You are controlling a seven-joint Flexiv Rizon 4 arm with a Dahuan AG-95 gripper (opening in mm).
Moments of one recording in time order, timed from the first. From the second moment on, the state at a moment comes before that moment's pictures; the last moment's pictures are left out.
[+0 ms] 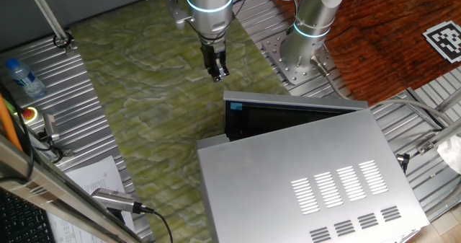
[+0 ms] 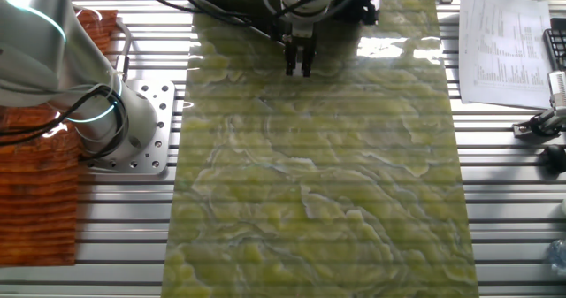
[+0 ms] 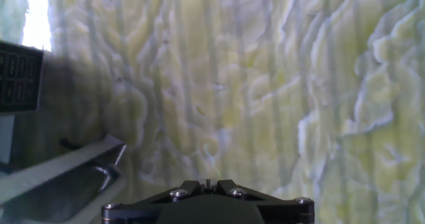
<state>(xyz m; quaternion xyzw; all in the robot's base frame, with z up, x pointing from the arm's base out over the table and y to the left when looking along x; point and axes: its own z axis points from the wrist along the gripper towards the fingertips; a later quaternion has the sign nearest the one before) 0.385 0.047 0.159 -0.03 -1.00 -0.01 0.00</state>
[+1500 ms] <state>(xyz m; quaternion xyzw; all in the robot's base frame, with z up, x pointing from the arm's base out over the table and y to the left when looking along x) 0.363 0.122 0.158 -0.08 -1.00 -0.04 0.01</state>
